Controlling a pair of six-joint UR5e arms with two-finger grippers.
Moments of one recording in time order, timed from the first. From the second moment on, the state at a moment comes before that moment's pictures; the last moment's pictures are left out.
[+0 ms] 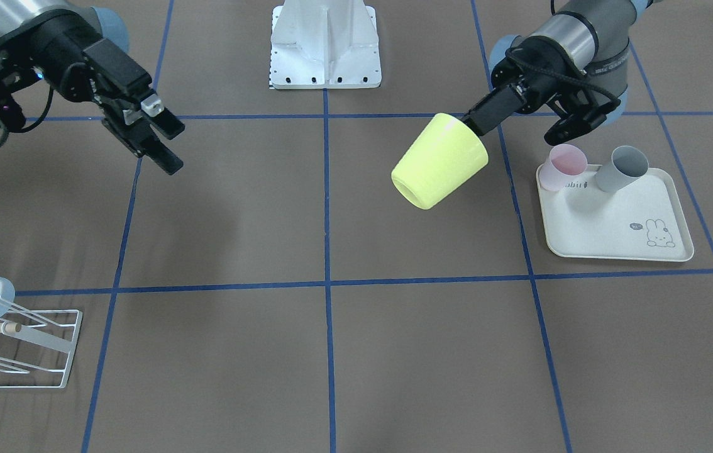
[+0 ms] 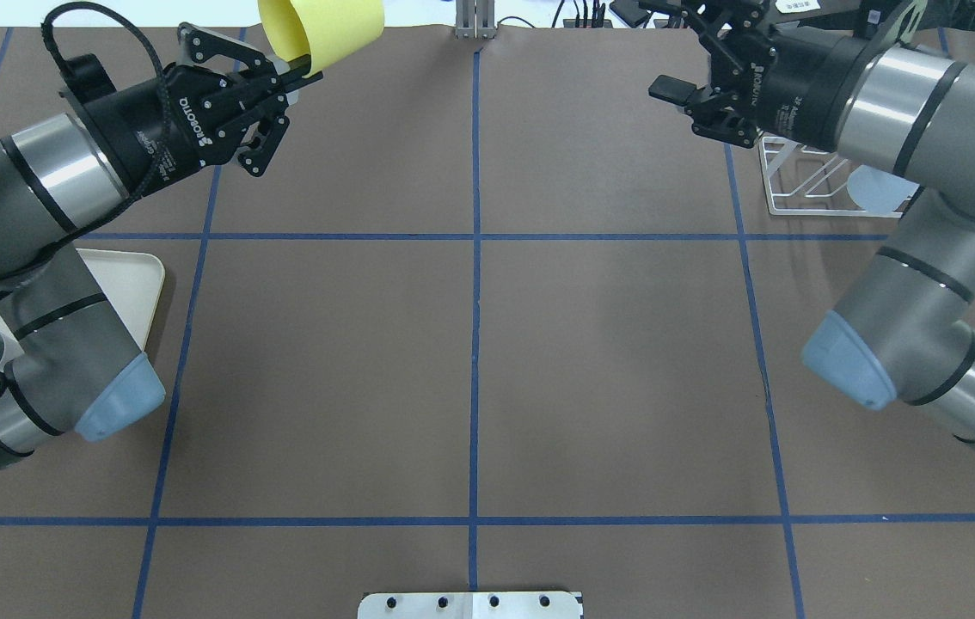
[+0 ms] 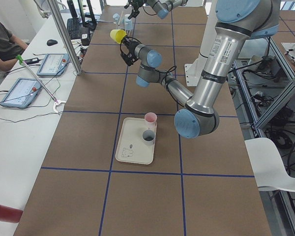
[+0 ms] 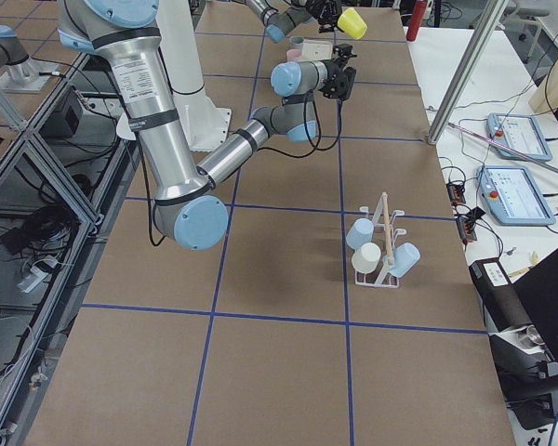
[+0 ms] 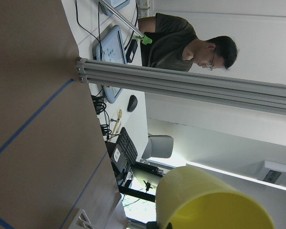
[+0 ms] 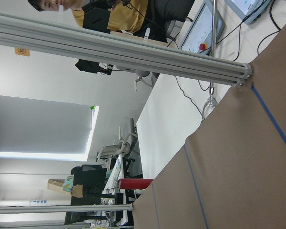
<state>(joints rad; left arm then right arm) -0.71 -1.98 -1.71 -3.10 -1.53 -2.44 0.79 -1.21 1.86 -0.35 1.63 1.99</state>
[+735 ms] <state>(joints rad) -0.56 -2.08 -1.60 -3.31 -1.43 -2.44 0.67 -1.16 1.79 -0.21 1.48 1.99</state>
